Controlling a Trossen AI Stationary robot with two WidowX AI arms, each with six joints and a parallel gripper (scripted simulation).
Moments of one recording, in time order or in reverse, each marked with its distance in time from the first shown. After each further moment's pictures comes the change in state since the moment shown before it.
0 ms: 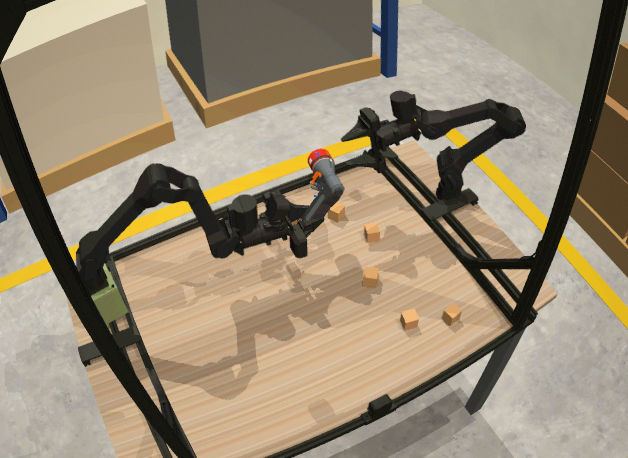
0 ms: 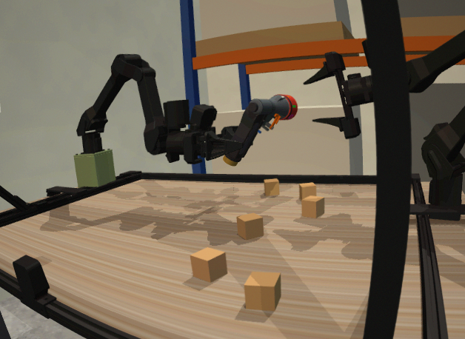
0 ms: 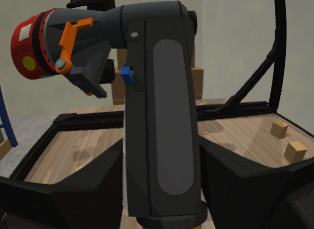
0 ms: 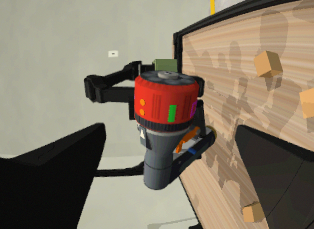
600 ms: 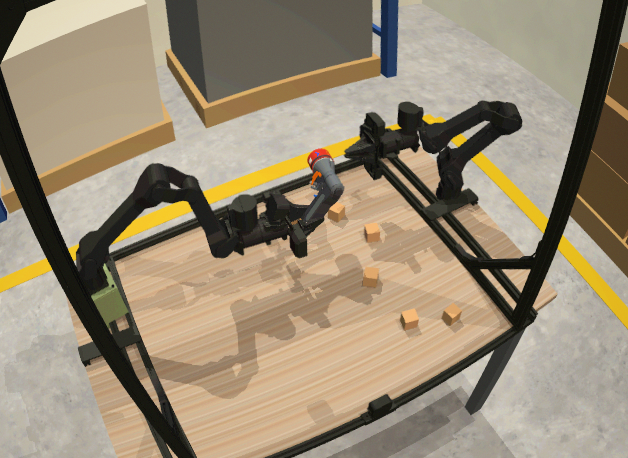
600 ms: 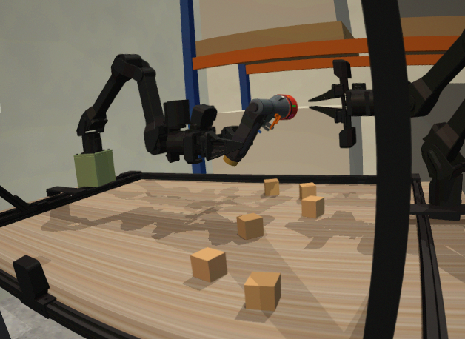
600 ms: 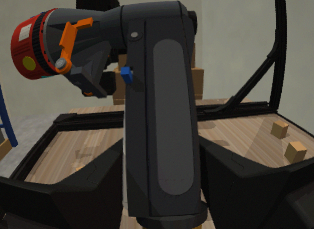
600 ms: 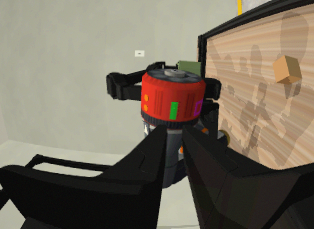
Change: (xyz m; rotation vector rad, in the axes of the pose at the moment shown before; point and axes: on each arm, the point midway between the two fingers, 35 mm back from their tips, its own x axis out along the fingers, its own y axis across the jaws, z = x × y) left arm 0.000 0.001 0.000 0.000 0.000 0.001; right arm 0.000 -0.010 -0.002 -0.013 -0.006 0.168
